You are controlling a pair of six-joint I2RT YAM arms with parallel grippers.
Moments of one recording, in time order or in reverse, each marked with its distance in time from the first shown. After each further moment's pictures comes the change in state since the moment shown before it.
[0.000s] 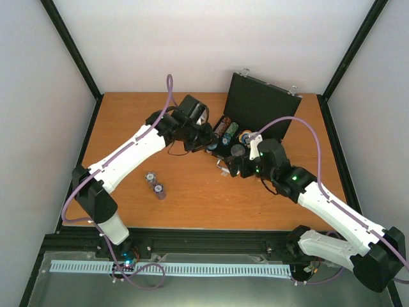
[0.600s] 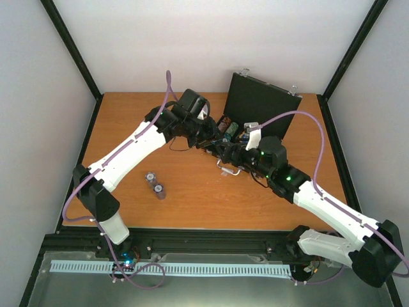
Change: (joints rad) left arm 0.001 0.032 0.105 -0.003 0.081 -0.049; right arm 0.026 0.018 -0.049 0.418 -0.034 0.174
